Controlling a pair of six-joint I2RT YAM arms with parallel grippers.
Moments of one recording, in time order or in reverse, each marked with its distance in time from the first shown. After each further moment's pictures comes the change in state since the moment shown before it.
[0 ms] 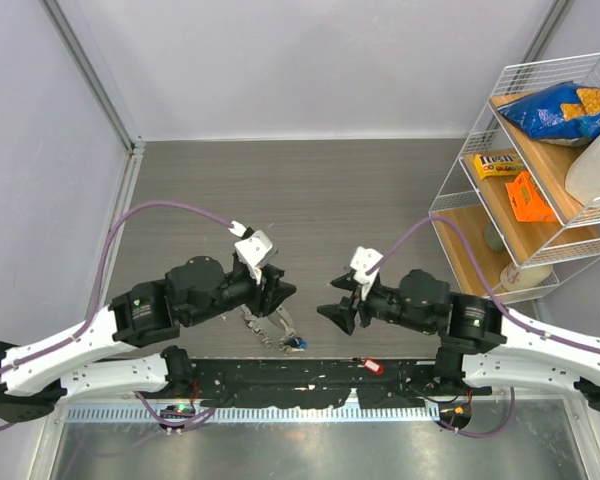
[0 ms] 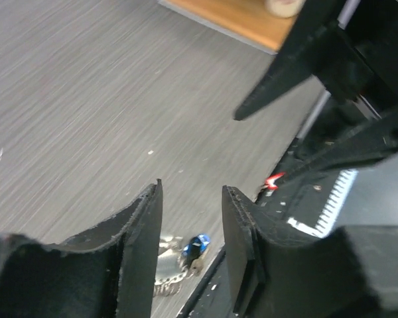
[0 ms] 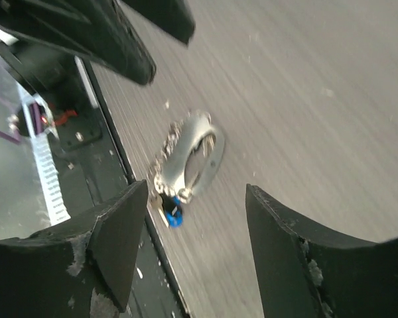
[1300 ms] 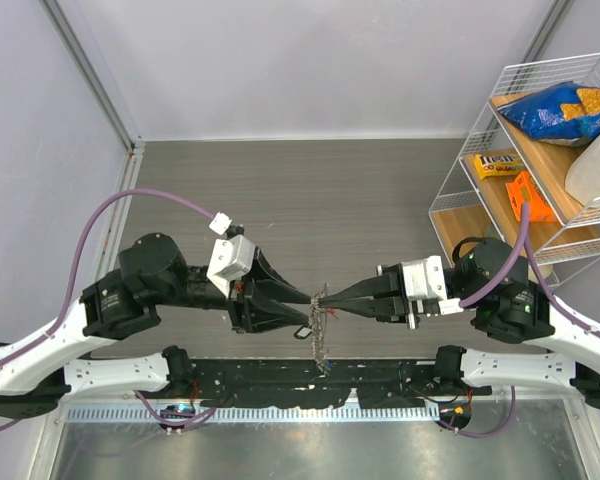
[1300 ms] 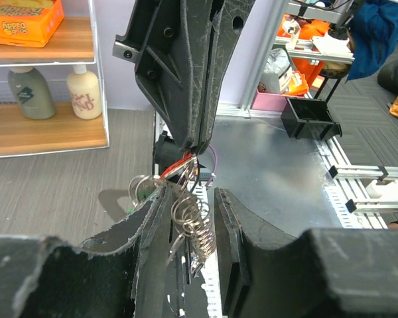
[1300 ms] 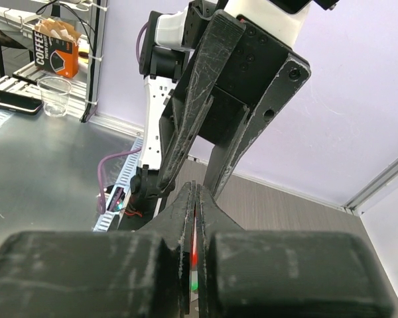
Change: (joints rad) left arm 0.000 0.053 0.250 0.105 0.598 0.038; right arm 0.000 0.073 0.372 0.091 -0.565 -0.333
